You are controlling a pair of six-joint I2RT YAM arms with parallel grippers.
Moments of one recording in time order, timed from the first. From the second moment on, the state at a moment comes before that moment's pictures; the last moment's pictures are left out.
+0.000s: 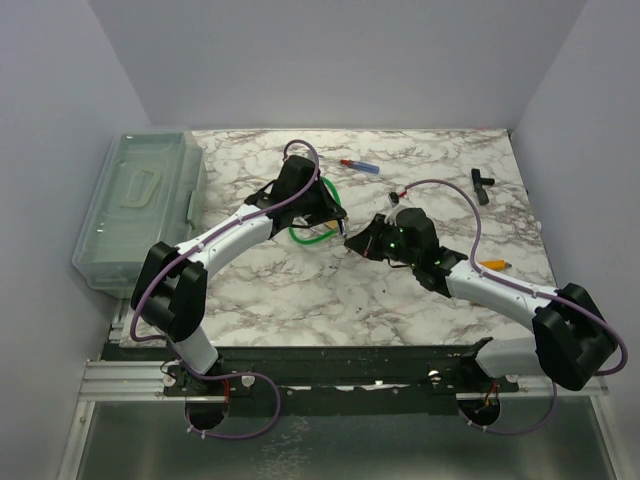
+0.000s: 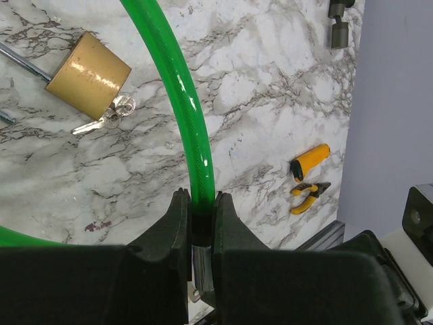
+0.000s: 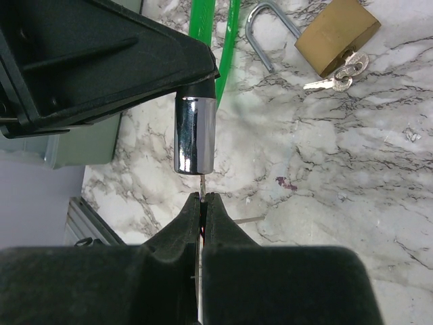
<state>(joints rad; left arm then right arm) -0.58 1.65 1.24 -0.23 0.21 -0.89 0.65 1.32 0.68 0.23 -0.11 0.78</state>
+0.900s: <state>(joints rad) -0.57 1.65 1.24 -0.17 0.20 -0.90 0.65 1.37 0.70 0.35 -0.05 0.71</state>
